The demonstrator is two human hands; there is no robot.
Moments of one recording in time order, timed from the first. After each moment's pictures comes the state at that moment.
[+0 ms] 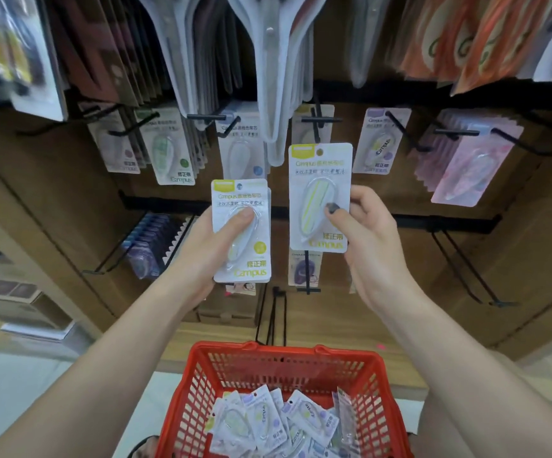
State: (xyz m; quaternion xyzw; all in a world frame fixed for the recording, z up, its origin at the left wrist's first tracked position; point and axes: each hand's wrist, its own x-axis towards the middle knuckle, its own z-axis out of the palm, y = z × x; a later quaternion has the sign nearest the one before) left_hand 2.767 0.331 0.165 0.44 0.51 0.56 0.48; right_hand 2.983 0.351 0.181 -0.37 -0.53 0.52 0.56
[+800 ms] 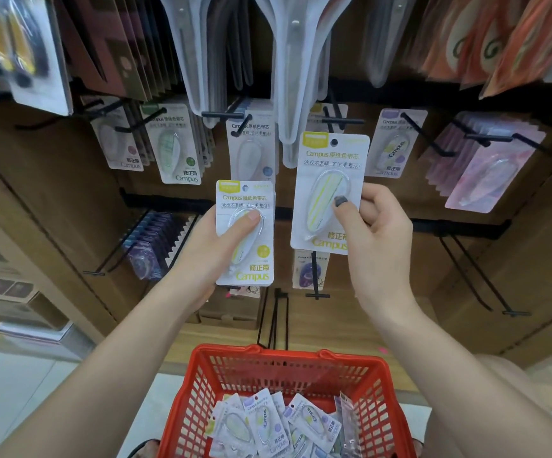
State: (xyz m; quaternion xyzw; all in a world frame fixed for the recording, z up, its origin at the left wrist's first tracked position) left_hand 2.756 0.337 0.162 0.45 0.50 0.56 0.47; right_hand 2.956 0.342 0.191 -0.42 -0.56 0.38 0.61
